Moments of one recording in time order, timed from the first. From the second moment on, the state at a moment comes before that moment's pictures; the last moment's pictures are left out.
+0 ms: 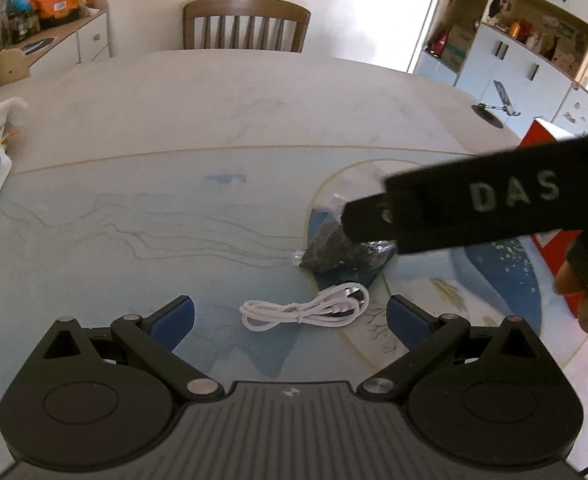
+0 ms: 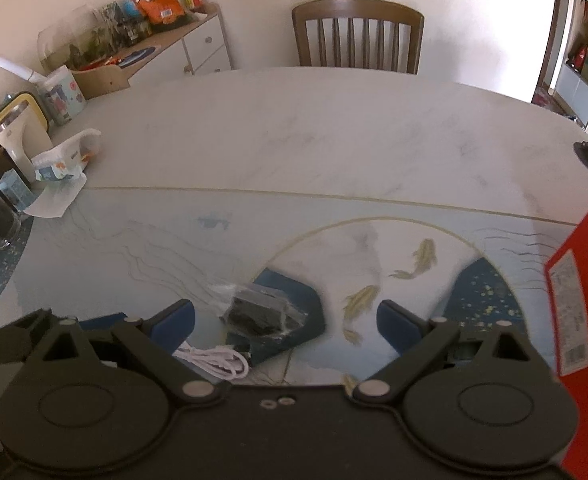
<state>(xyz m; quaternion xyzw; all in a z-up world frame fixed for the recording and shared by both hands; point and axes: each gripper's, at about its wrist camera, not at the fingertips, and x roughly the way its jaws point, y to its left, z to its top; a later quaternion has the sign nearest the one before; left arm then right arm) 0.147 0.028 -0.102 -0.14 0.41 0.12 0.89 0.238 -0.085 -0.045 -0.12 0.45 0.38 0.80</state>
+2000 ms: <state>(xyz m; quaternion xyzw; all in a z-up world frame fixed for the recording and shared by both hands) 0.155 0.005 -0.103 -0.12 0.41 0.15 0.89 0.258 -0.112 -0.073 -0.16 0.48 0.33 0.80</state>
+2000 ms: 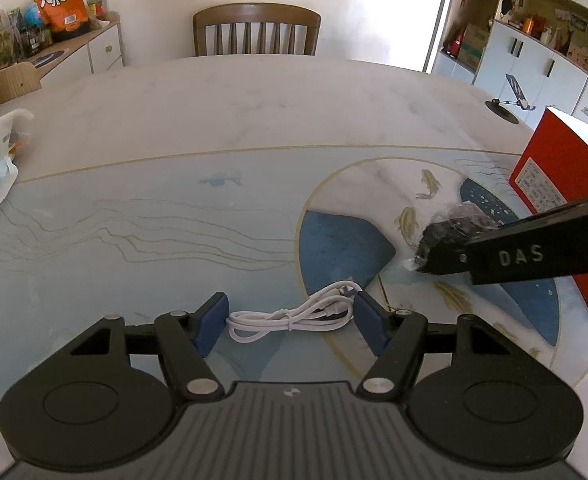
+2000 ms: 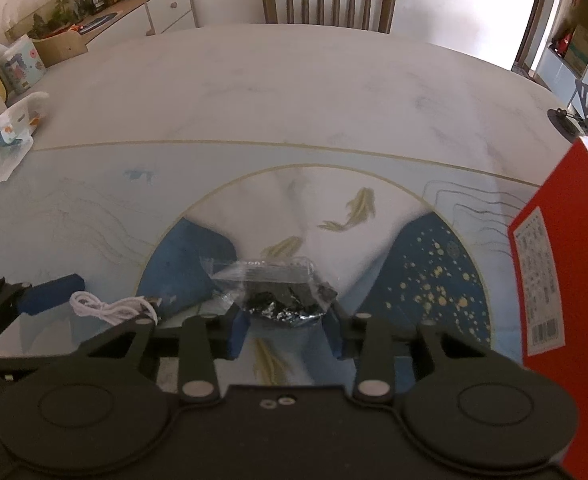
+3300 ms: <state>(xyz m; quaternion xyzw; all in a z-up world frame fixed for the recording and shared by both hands) 0.168 -0.097 0.006 -0.07 0.34 0.03 0.94 0.227 -0.262 0.031 -0.06 0.43 0.30 0.85</state>
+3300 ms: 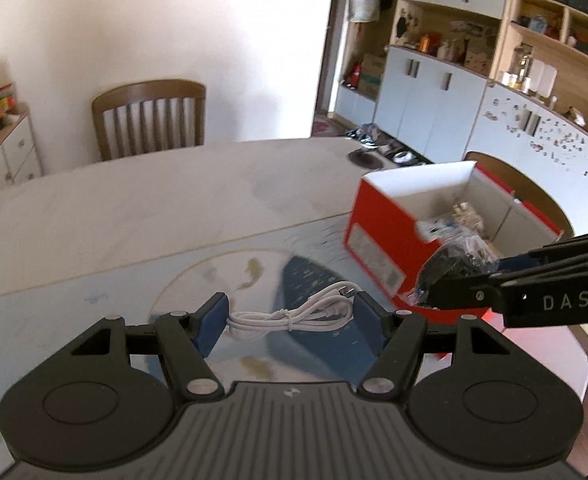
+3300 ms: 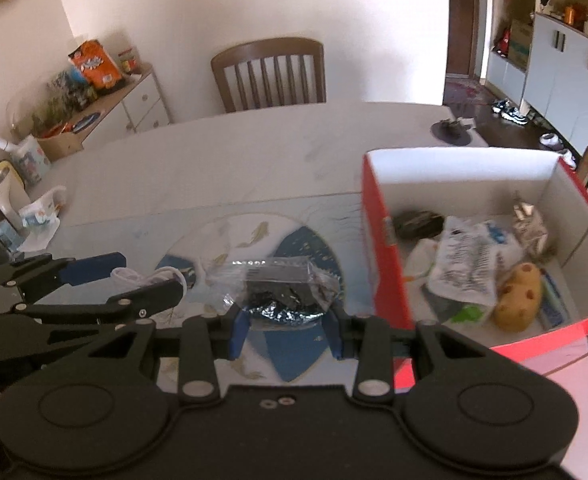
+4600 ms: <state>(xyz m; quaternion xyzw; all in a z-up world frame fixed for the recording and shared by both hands) 0.288 -0.252 0.020 -0.01 0.34 -0.08 0.94 0.313 -0.426 0.038 -0.06 0.41 0.24 0.88</state>
